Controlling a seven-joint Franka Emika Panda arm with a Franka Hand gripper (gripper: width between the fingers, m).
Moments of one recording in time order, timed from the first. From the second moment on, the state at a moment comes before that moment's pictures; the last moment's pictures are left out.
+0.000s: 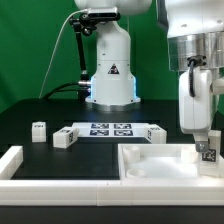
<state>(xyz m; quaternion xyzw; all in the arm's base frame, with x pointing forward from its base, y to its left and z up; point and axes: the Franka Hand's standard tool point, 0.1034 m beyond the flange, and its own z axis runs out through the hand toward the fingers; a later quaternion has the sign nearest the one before) 0.621 0.109 0.072 -0.56 0.83 0.02 0.07</state>
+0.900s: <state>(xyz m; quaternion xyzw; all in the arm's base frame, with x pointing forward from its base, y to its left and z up) 0.622 0.114 0.076 -0.76 0.65 0.02 0.07</state>
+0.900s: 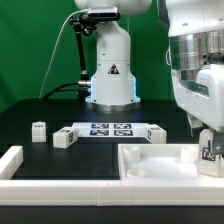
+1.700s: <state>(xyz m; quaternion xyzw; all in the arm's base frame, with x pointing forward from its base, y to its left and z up) 0.618 0.127 0.073 -0.95 0.30 -0.02 0.03</state>
